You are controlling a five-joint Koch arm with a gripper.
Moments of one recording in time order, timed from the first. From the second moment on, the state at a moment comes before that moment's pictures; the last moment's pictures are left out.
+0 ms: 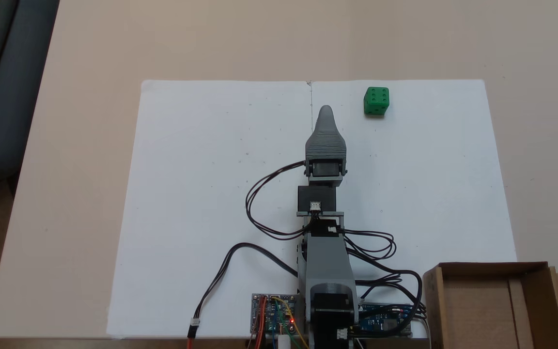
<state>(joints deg) -0.1 129.3 175.7 -84.5 -0.9</state>
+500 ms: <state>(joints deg) -0.1 129.3 175.7 -84.5 -0.9</state>
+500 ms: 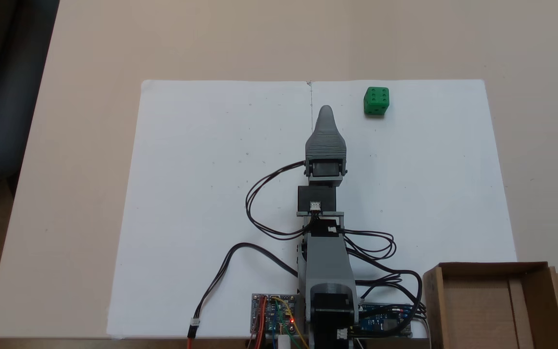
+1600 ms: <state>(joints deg) 0.0 129.3 158.3 -56.6 -0.9</state>
